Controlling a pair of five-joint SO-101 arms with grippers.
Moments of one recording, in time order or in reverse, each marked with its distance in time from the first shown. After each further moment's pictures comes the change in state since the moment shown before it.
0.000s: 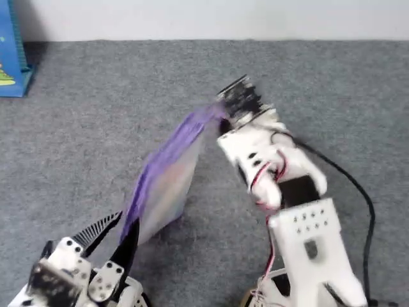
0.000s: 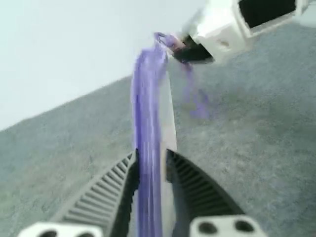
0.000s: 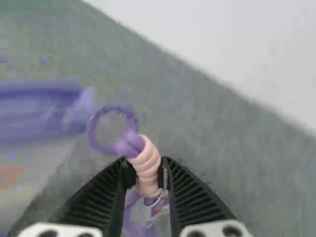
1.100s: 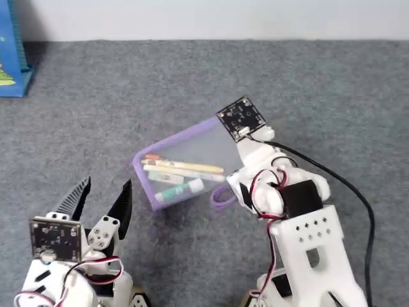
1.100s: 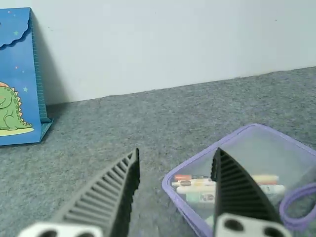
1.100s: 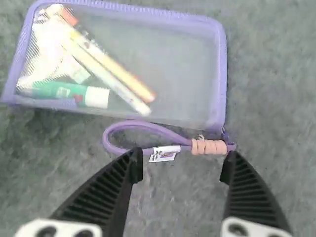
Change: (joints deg) left arm -22.7 0.1 14.3 -17.1 2.4; right arm -2.1 -4.7 -0.2 27.4 -4.9
